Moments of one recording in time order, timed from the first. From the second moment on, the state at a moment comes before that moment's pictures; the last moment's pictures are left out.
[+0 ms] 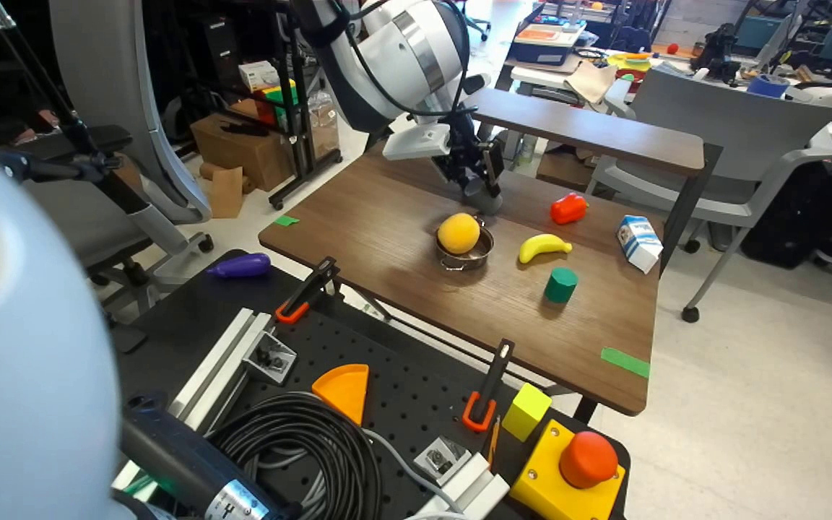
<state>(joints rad) 0.54 0.81 -0.37 -1.80 -0.61 2.57 0.94</state>
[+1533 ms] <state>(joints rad) 0.30 0.29 -0.03 -2.12 -0.42 2.08 0.45</state>
